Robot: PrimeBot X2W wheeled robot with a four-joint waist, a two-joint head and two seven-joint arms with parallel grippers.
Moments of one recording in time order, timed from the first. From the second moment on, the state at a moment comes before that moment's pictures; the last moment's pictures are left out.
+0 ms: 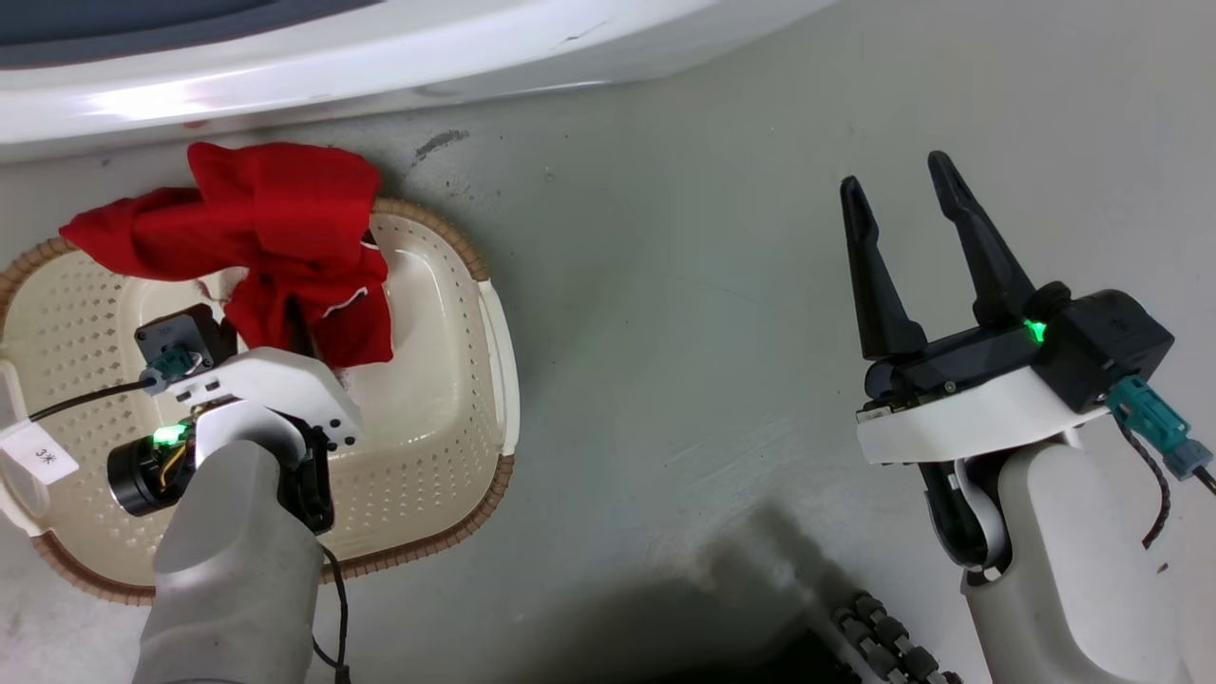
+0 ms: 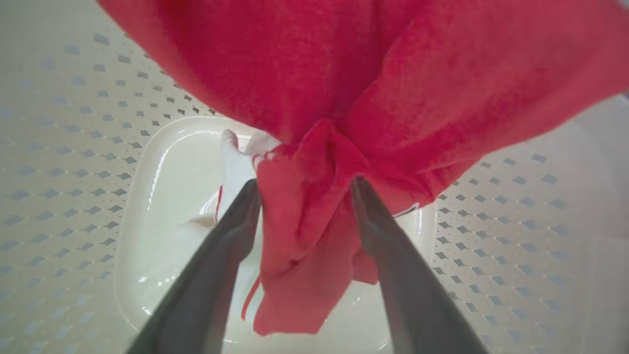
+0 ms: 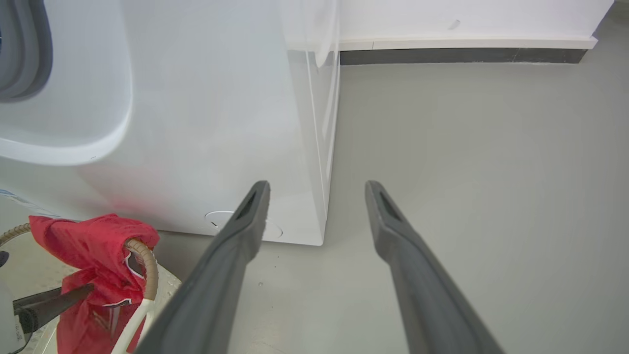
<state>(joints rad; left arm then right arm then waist) -0.73 0.15 0.08 1.03 -0.30 0.08 -0.26 -0.41 -0.05 0.18 0.11 0.18 0.13 -0.26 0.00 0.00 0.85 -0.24</state>
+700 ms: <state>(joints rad) -0.35 0.06 0.07 0.67 -0.16 -0.01 -0.26 -0.26 -0.05 0.07 0.14 0.08 0.13 -0.26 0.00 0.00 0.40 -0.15</state>
